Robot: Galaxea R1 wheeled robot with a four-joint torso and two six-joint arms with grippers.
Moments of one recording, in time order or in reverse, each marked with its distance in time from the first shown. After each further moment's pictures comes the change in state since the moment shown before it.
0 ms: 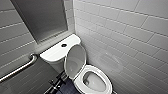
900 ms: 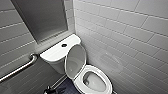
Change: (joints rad) left arm 0.042 -0.051 -0.217 0.998 0.141 -0.022; right arm -0.004 -0.005 -0.001 -0.009 0.003 -0.001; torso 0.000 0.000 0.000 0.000
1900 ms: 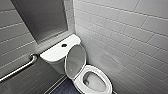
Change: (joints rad) left arm 0.272 0.183 -0.352 0.744 0.002 -0.065; right arm 0.000 0.000 -0.017 -0.027 0.003 0.000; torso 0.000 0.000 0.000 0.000
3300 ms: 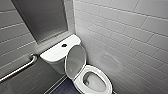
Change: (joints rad) left arm 0.199 0.264 -0.348 0.035 0.170 0.033; right arm 0.000 0.061 -0.114 -0.011 0.000 0.000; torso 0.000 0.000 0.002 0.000
